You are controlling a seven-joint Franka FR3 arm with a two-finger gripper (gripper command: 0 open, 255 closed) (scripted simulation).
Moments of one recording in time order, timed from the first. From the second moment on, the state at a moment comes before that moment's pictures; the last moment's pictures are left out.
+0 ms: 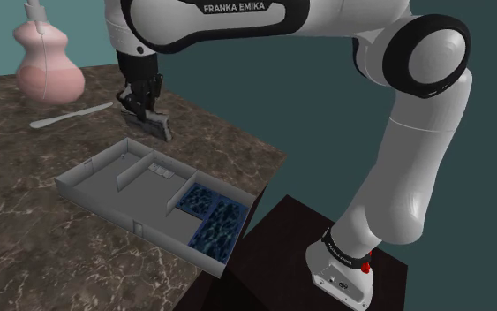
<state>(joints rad) 0.18 0.31 0.38 -1.57 -0.29 1.83 0.20</state>
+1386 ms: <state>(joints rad) 0.22 0.12 0.44 -1.60 -0.22 1.67 0.26</state>
